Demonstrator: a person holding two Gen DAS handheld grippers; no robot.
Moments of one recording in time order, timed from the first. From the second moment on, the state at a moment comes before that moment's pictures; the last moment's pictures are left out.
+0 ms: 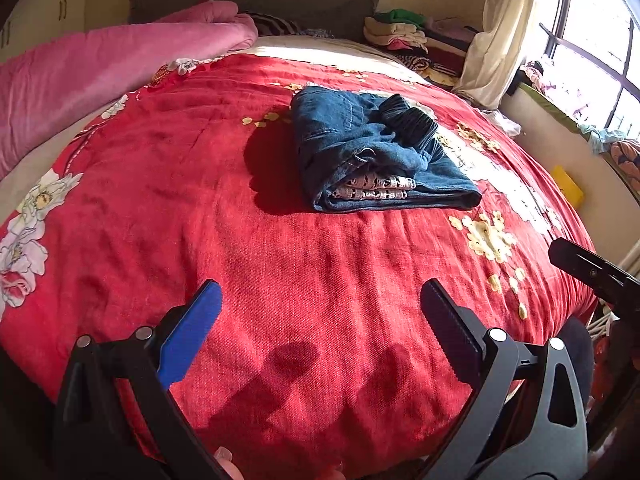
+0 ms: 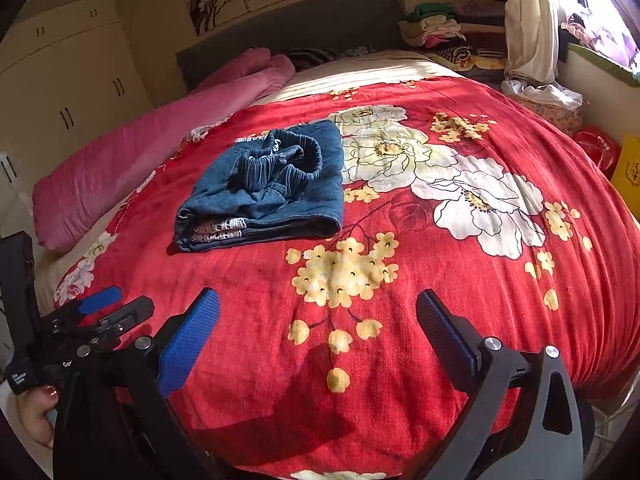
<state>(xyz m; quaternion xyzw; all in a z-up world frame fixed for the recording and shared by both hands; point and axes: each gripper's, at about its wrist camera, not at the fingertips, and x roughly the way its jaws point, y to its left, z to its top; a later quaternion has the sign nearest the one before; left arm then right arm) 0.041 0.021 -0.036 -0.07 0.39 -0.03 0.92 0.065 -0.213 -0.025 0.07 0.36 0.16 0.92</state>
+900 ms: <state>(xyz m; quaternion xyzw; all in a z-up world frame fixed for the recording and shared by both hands) 0.040 0.019 -0.033 -0.06 0.38 -0.03 0.92 0.067 -0.209 -0.030 0.06 0.37 0.16 0.91</state>
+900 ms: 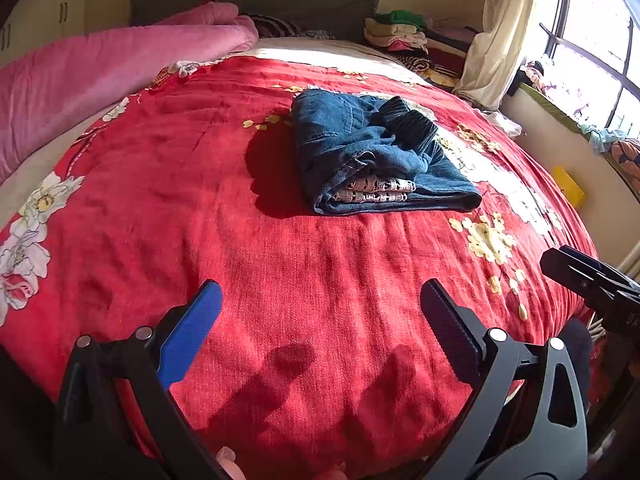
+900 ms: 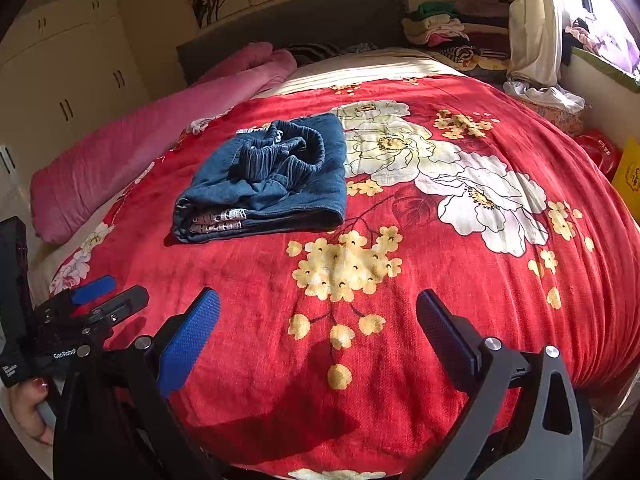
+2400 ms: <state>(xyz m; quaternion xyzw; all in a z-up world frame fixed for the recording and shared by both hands) 0.037 0.017 -0.025 -0.06 0.38 -0.02 0.92 0.068 -0.211 -0.030 0.04 0.37 0.15 0.92</state>
